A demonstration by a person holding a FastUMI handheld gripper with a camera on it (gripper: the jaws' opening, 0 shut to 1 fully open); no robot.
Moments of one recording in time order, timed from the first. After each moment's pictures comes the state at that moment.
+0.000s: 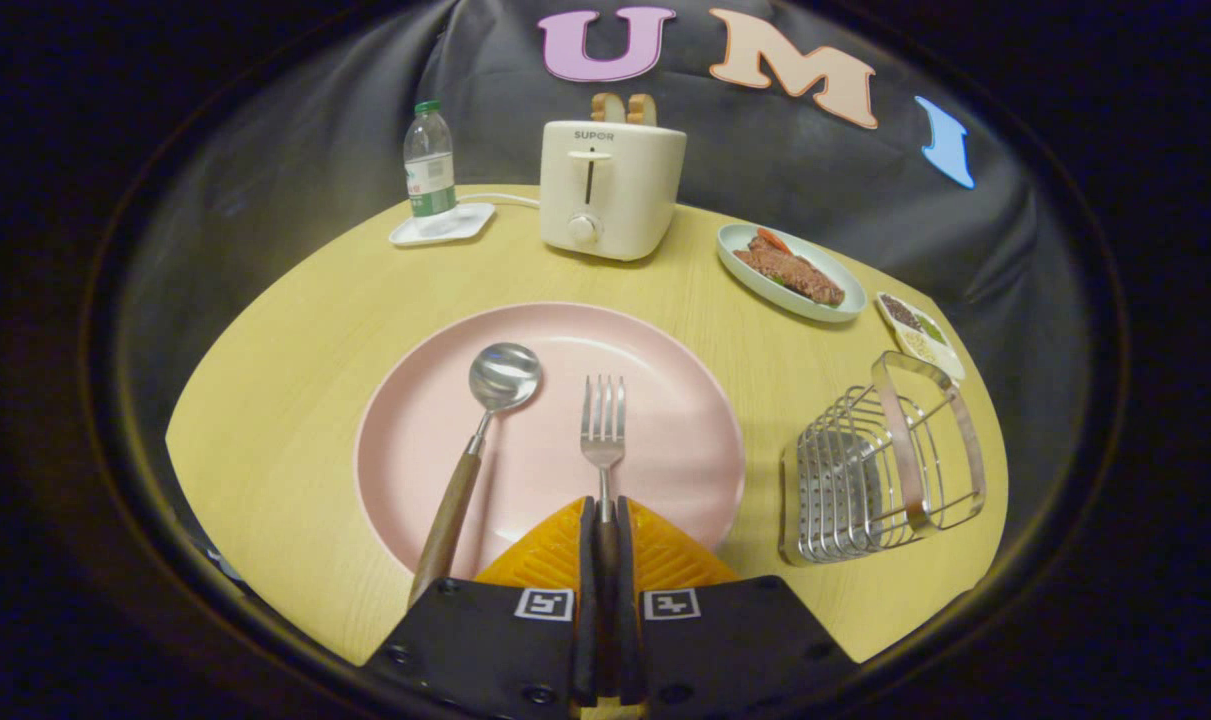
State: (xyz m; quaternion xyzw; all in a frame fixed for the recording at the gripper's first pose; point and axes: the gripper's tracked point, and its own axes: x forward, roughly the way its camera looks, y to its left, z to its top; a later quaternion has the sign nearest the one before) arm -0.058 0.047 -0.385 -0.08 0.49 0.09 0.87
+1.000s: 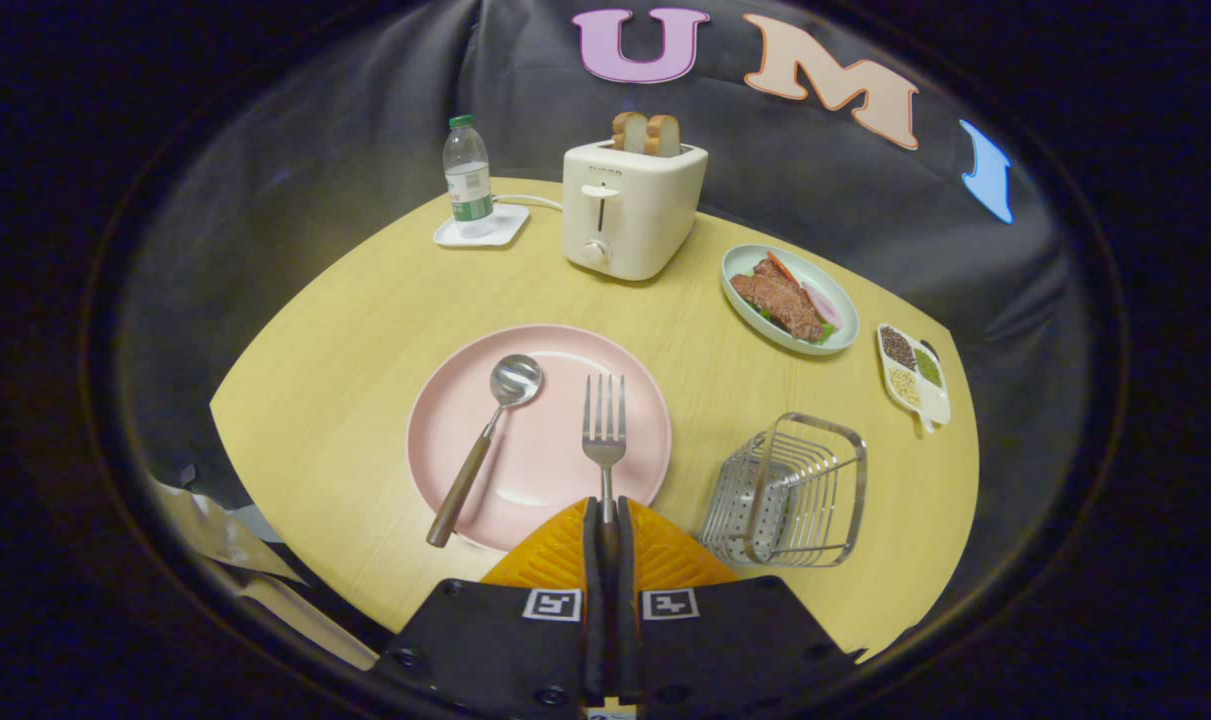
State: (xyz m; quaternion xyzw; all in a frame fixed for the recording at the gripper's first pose) arm -0.057 0.002 -0.303 -0.10 0.52 0.16 0.83
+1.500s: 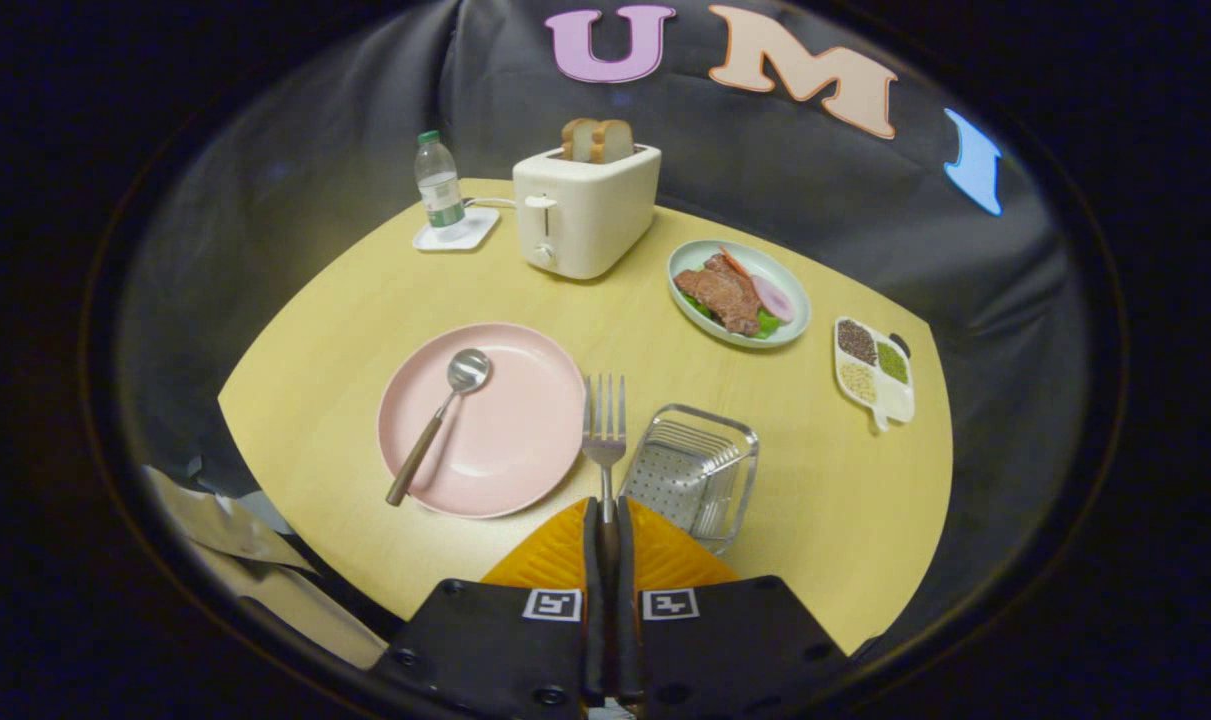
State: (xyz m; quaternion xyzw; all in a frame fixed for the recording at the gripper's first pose) arm -0.045 -0.070 -0.274 -0.10 0.53 0.16 0.82
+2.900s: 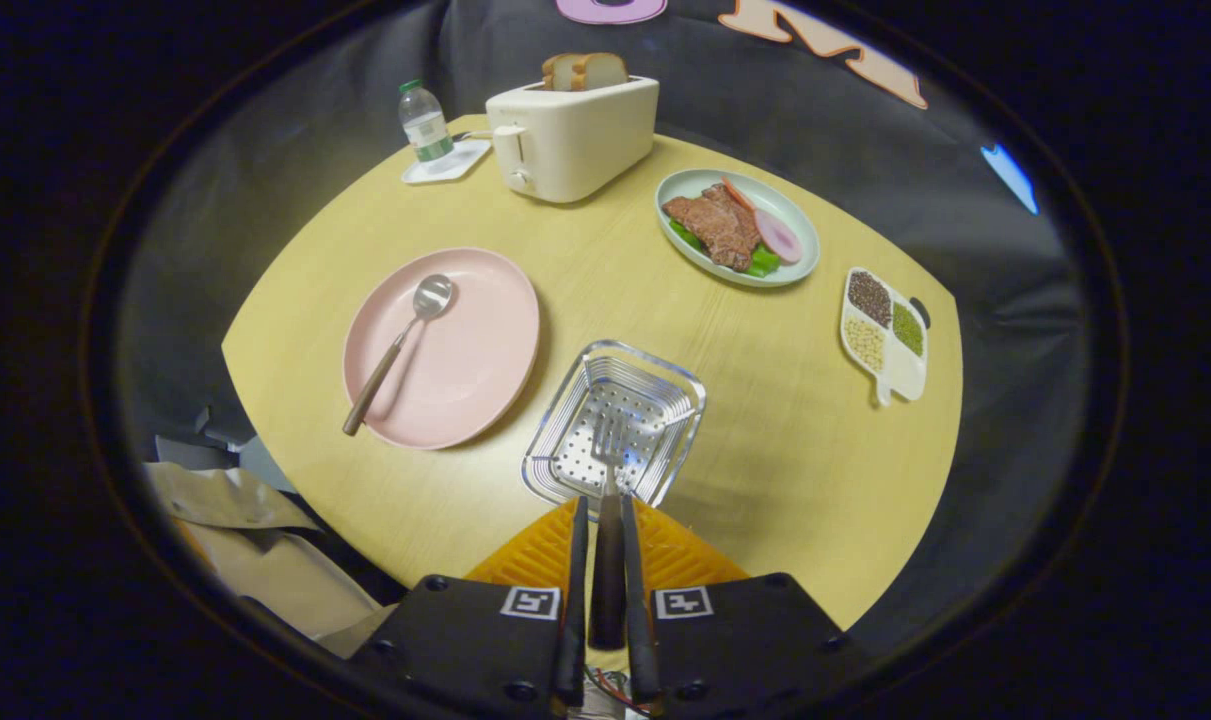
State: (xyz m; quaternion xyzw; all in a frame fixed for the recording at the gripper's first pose) arm -0.046 -0.115 -0.296 -0.14 0.62 0.19 0.75
